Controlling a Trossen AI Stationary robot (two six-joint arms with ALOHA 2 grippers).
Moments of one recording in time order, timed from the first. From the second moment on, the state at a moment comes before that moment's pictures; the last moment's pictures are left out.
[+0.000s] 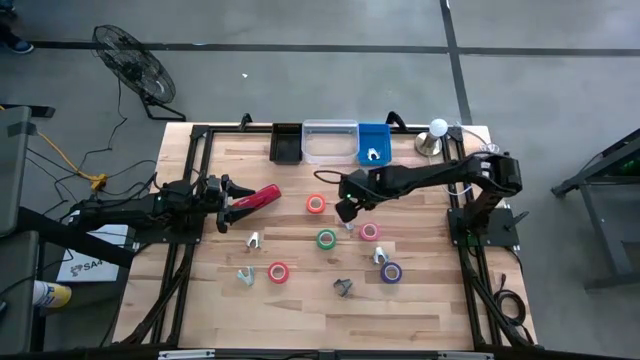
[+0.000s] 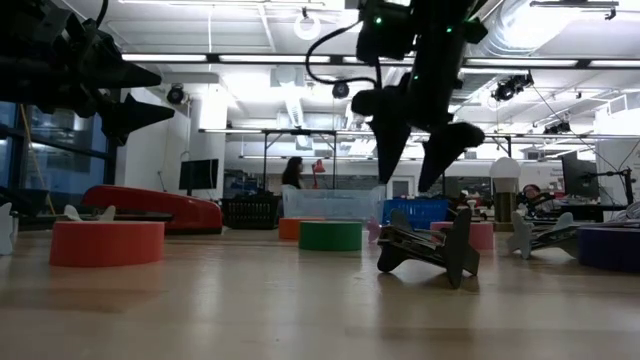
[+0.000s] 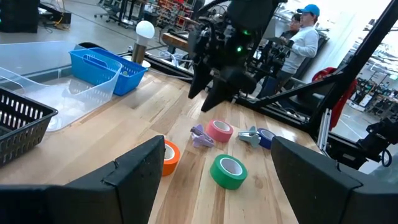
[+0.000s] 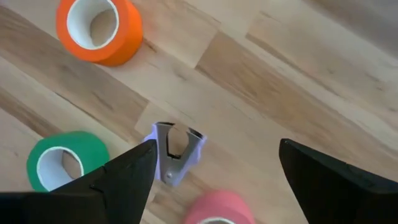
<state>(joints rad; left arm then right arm) 0.07 0.04 0.03 0.00 -0.05 -0.36 -0.09 1.72 1.18 -0.71 0.12 0.93</state>
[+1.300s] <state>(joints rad) 0.07 0.04 0.03 0.00 -0.05 -0.36 -0.03 1.91 1.18 -0.55 0.07 0.97</state>
